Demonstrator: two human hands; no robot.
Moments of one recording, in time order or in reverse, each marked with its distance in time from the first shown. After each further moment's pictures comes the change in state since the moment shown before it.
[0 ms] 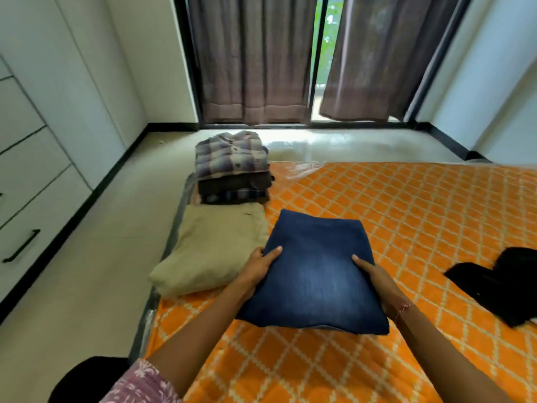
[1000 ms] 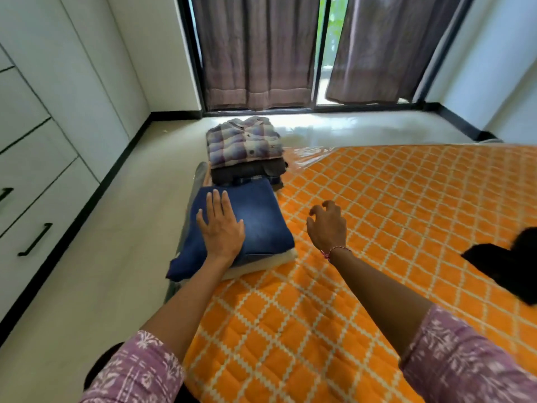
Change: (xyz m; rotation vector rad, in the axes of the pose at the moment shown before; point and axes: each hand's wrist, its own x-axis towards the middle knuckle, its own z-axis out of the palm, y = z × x) left_hand 0.003 0.027 -0.096 1.250 0.644 0.353; right_hand 0.057 -0.017 0.141 -1.243 0.340 -0.567
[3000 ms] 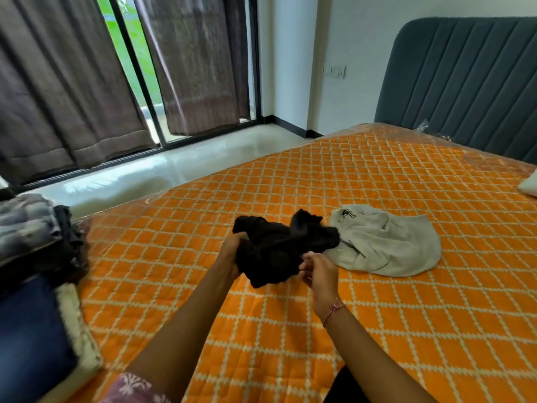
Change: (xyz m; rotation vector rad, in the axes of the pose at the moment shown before) left_hand -0.045 0.427 0.062 -1.466 -1.048 -0.381; right_hand -0.076 0.320 -0.128 1.434 0.459 0.870
